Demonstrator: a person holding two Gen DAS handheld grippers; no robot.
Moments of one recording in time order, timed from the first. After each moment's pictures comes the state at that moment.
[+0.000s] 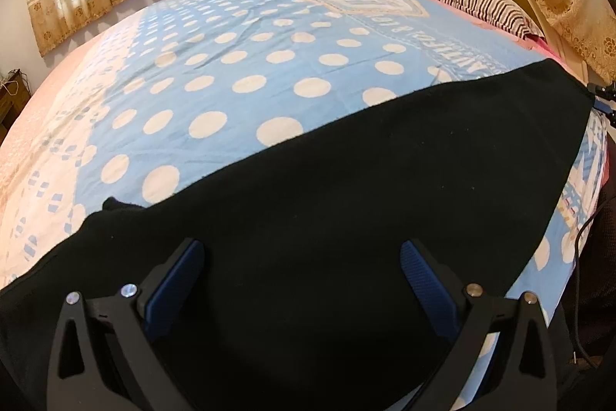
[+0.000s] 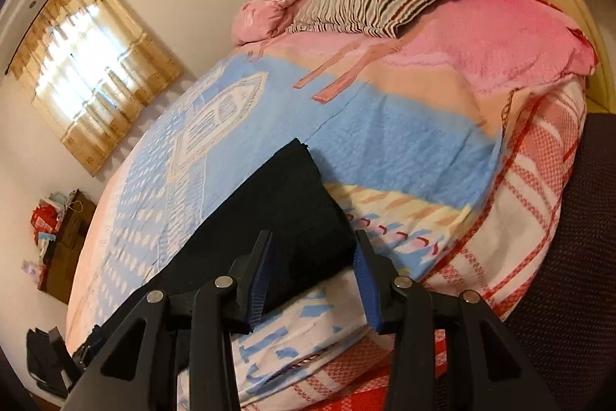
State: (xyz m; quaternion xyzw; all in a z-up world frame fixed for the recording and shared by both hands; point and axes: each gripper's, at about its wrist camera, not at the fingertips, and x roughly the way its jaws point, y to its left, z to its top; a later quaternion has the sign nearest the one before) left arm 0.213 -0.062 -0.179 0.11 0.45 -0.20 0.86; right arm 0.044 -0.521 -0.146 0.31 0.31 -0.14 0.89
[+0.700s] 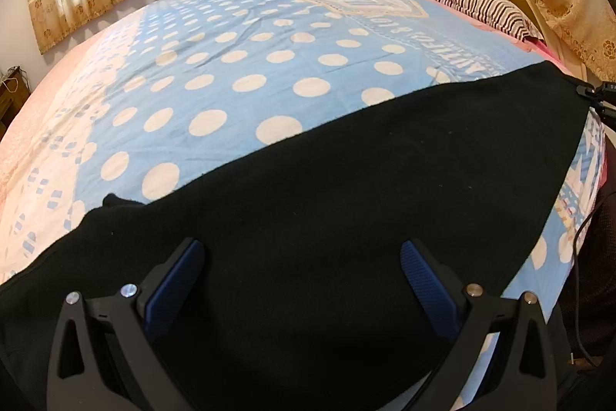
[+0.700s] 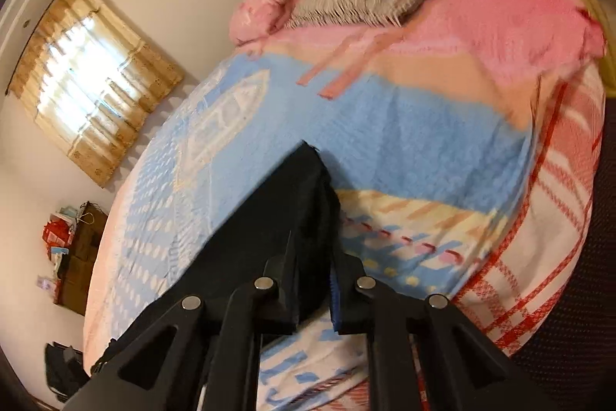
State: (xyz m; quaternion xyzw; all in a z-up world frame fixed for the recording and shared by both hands) left arm 0.210 -0.060 -0.177 0.11 0.45 -0.21 0.86; right arm 0.062 -0.516 -0.145 0.33 0.30 -0.13 0.89
